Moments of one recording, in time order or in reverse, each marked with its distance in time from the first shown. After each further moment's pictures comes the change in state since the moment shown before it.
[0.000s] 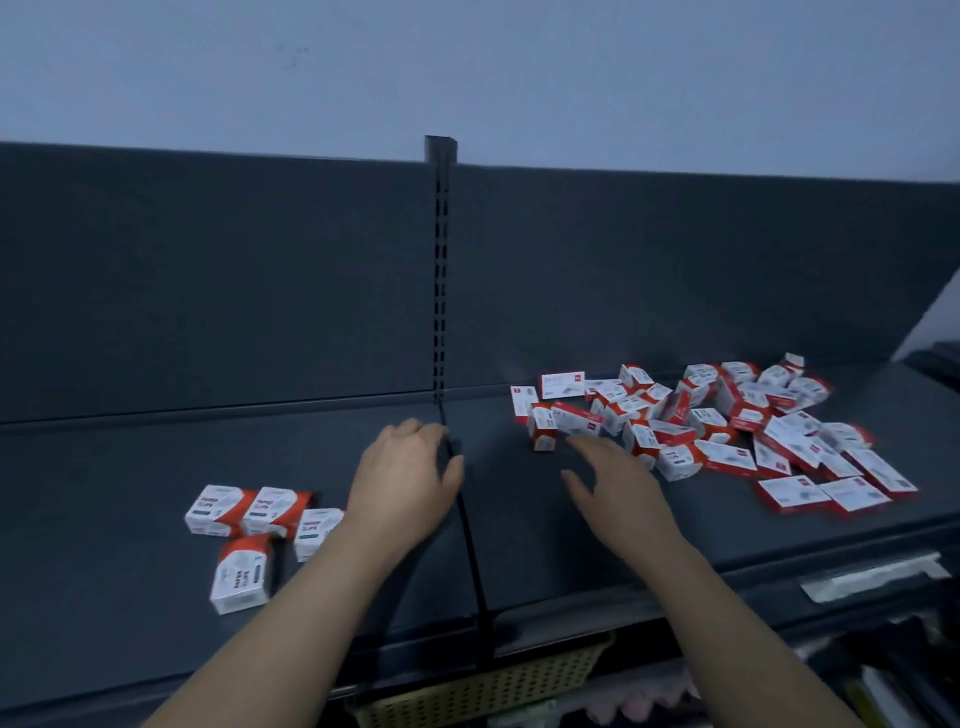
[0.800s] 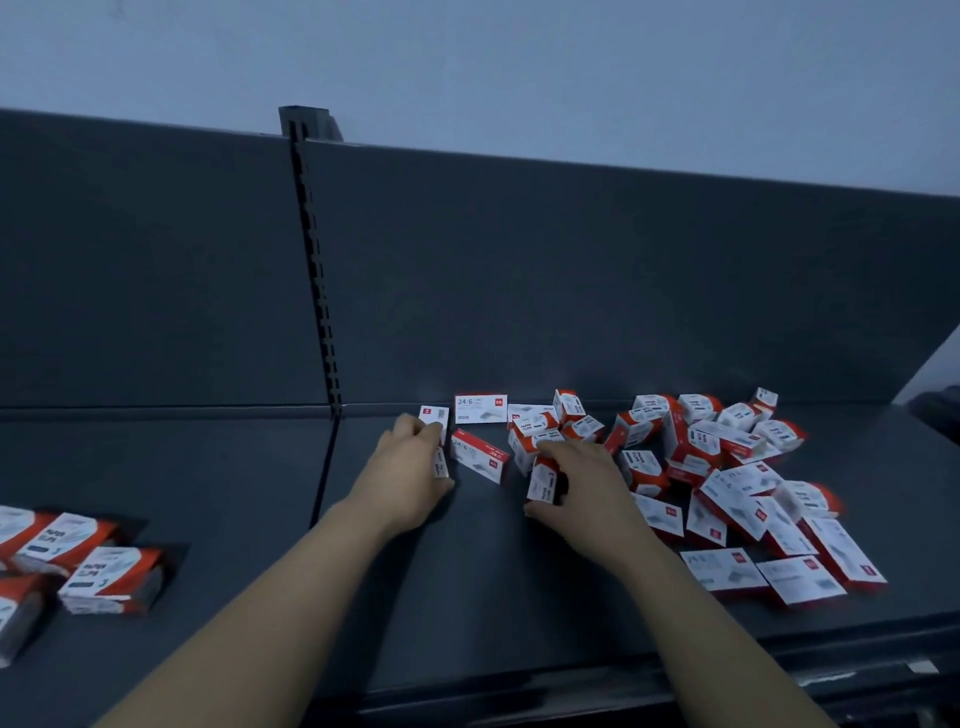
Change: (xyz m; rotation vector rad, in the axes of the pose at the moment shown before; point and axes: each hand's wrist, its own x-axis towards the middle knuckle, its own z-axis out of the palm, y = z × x) left_hand 0.091 0.095 0.109 -0.056 -0.272 -0.110; right_hand 0.073 0.126 -0.040 -0.040 -0.181 -0.045
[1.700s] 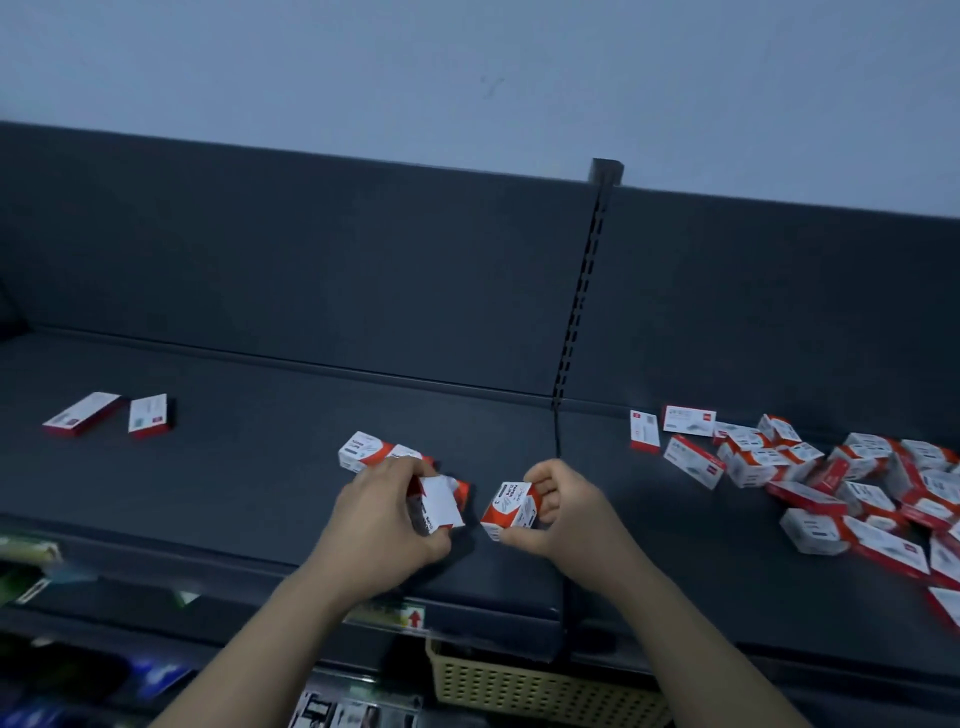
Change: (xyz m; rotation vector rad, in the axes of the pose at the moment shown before) left_hand -0.210 -0.169 -0.115 -0.135 0.308 -0.179; right_hand -0.053 -0.228 0.089 0.509 -0.209 -0.174
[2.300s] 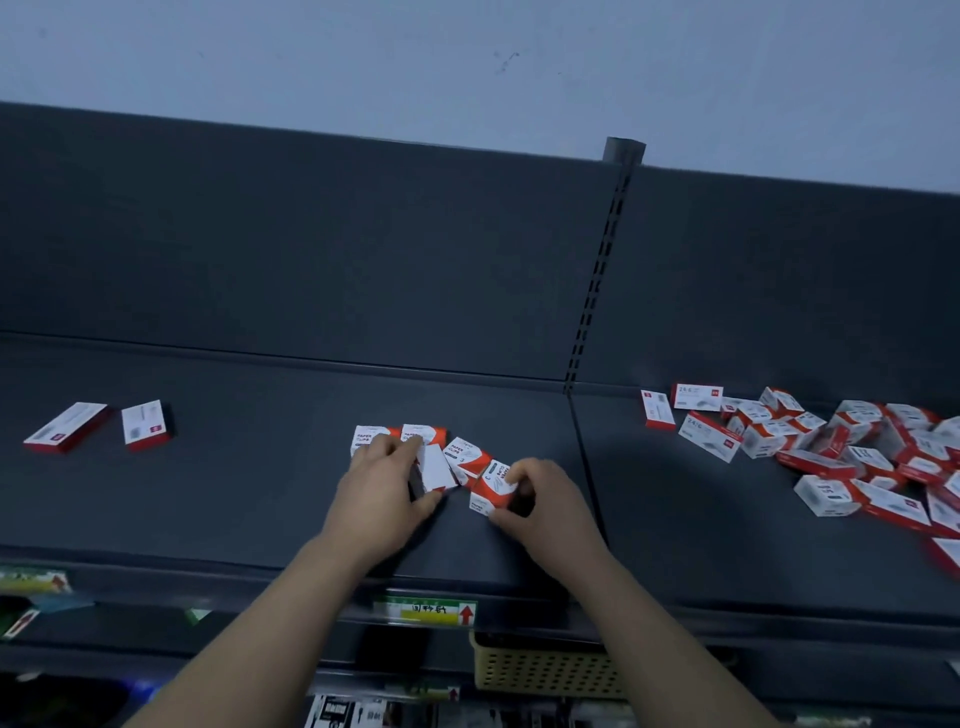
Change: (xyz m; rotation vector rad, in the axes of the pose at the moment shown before) left_hand 0.036 -0.062 -0.004 0.156 -0.089 -0.023; right_hand 0.017 -0.018 0.071 -0.167 0.137 0.076
